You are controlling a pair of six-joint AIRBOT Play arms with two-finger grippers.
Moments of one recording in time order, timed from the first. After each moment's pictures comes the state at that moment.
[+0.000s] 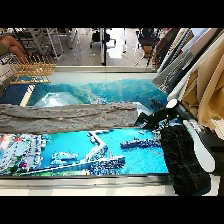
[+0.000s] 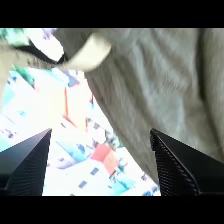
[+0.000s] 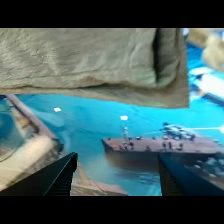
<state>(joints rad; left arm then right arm) 0.95 -1.88 1.77 1.10 -1.19 -1.50 -0.05 -1.69 1.34 -0.89 1.26 1.55</state>
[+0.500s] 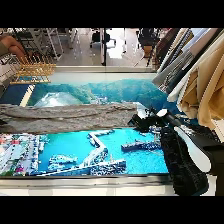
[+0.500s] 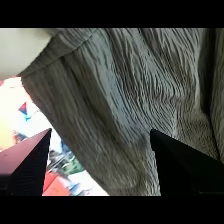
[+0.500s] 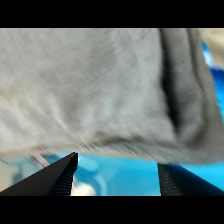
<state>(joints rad) 0.82 -1.99 1.77 1.11 -1.08 -1.61 0.04 -1.73 1.21 -0.75 0.91 1.65</state>
